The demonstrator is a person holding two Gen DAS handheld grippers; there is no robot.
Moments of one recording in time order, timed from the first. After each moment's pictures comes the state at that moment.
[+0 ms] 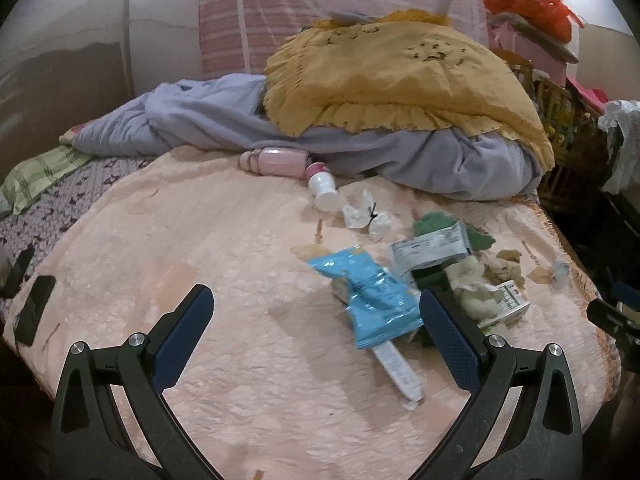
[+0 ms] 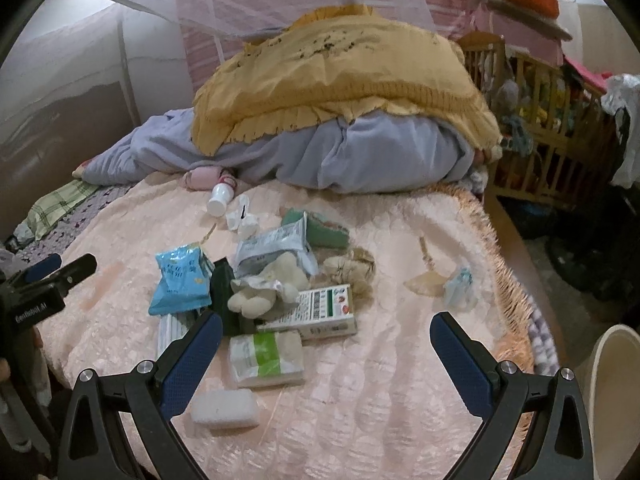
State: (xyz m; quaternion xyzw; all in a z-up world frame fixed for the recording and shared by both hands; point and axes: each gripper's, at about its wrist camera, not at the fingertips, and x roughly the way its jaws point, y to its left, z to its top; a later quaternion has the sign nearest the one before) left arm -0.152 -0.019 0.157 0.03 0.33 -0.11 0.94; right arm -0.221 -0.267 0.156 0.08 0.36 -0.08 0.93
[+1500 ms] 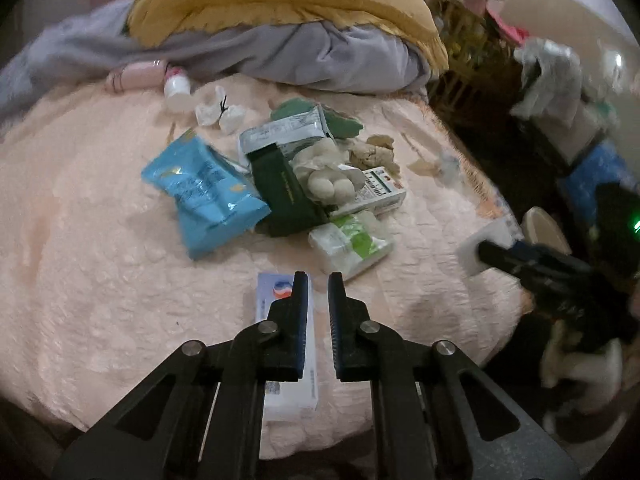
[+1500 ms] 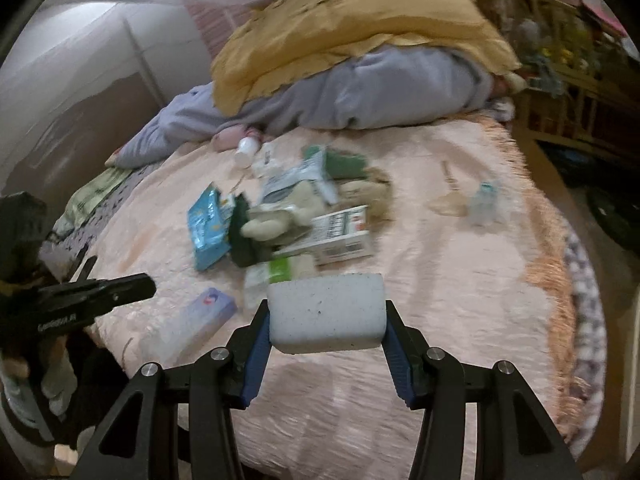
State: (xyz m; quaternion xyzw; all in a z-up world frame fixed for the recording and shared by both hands) left arm -0.196 -0.098 0.128 0.04 0.47 -0.30 0.83; right arm -0.258 -0.292 0.120 0.16 0.41 0.00 0.90
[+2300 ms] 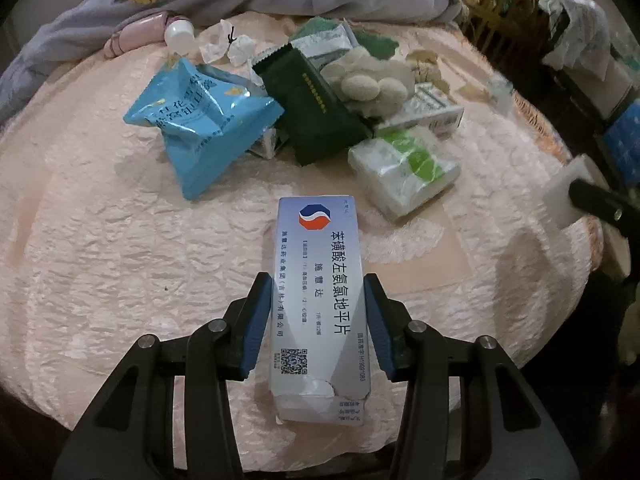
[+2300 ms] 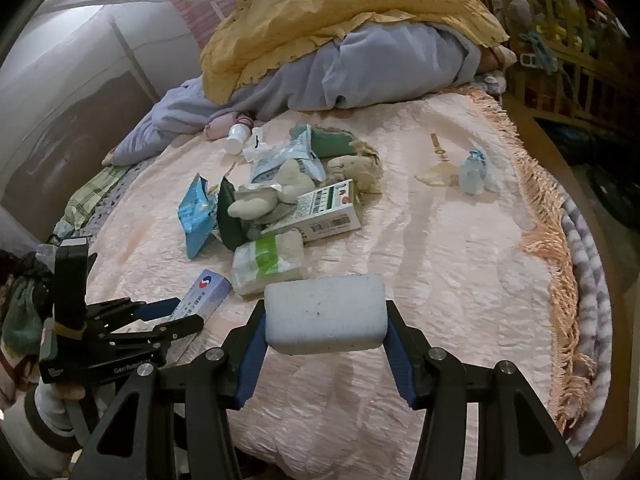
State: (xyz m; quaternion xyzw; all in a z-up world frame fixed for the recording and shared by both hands) left arm -0.186 -0.101 0.050 0.10 0.52 -0.26 0.81; right arm -0.264 -0.301 0.101 0.17 0.43 0.00 0.89
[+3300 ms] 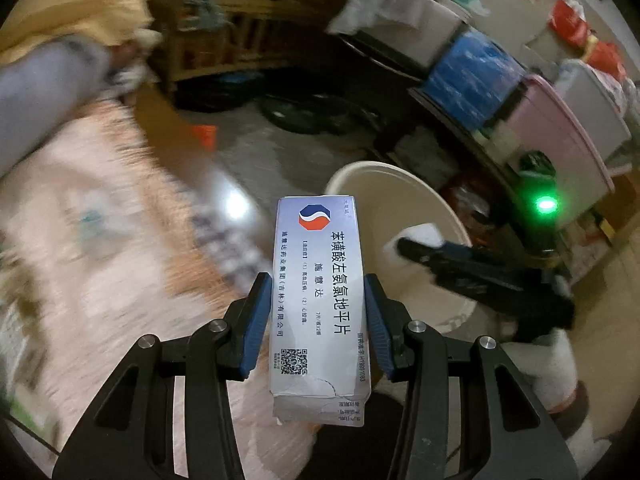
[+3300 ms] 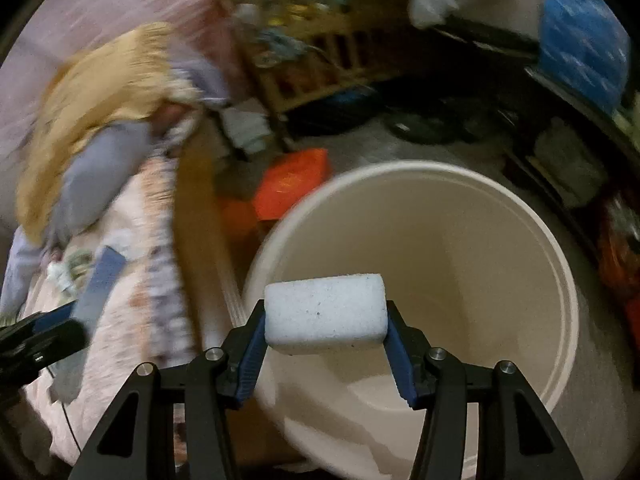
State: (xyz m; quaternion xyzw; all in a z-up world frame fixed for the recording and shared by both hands) left arm -0.268 -0.438 0.127 0.13 0.46 -0.56 0.67; right arm -0.424 -0.563 0.085 0.29 0.41 -0.32 0.81
